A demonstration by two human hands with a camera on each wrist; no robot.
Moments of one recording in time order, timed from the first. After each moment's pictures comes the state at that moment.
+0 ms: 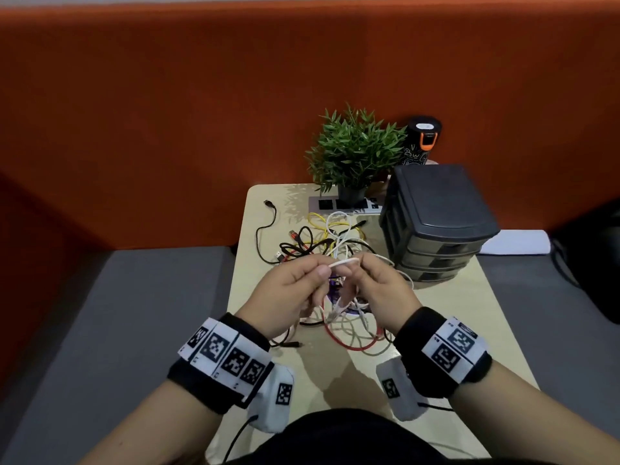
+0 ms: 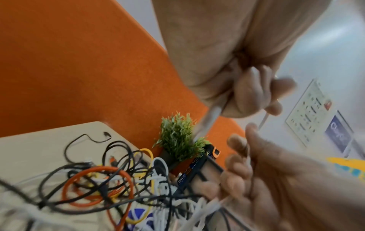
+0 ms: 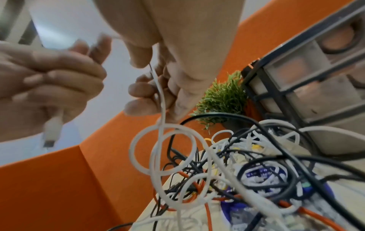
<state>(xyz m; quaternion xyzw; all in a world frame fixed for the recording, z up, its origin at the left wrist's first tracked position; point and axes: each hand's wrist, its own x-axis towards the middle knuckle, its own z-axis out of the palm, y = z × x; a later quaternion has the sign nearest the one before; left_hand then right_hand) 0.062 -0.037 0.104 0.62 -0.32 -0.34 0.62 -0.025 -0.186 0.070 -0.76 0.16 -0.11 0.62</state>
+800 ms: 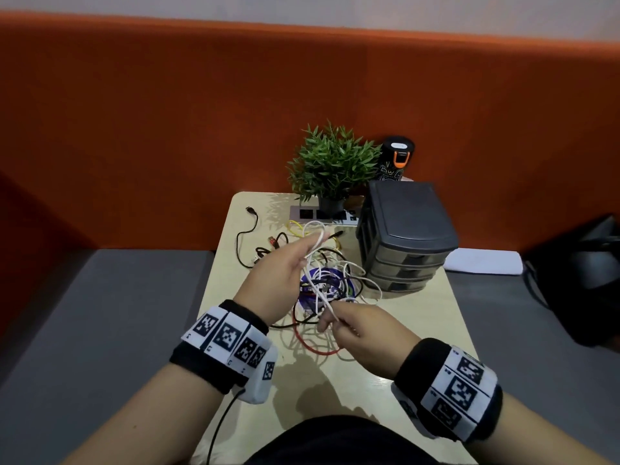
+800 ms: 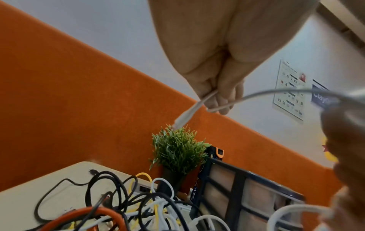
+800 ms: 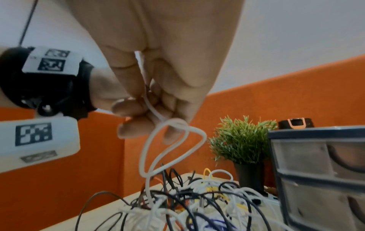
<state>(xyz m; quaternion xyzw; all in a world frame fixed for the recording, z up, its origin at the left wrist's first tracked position) 0.048 -0.071 0.115 0.79 -0.42 -0.11 0.43 -0.087 -0.196 0.109 -0.92 0.06 0.07 0.37</state>
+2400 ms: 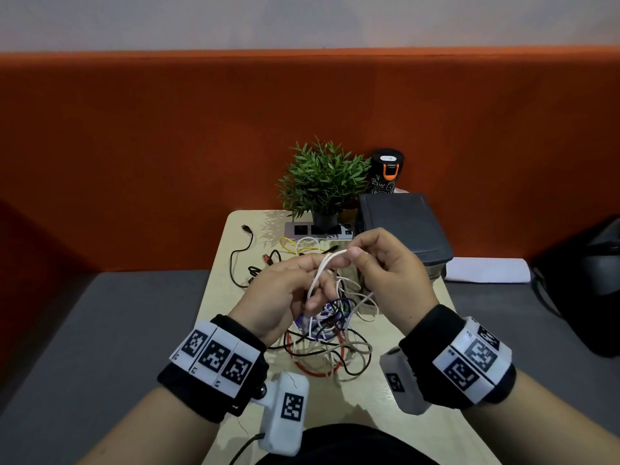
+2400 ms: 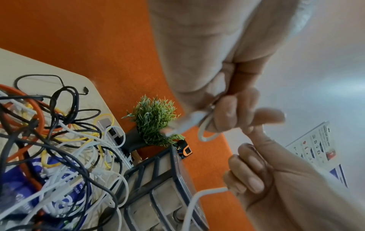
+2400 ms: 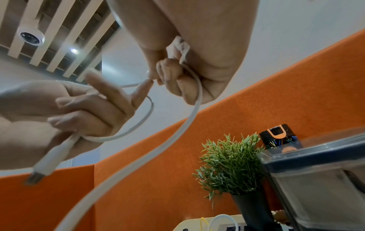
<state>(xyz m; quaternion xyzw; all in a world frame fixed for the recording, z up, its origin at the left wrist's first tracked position) 0.028 -0.099 0.141 0.54 -0.22 -0.42 0.70 -0.059 -0.246 0.132 -0.78 0.13 -0.24 0.56</state>
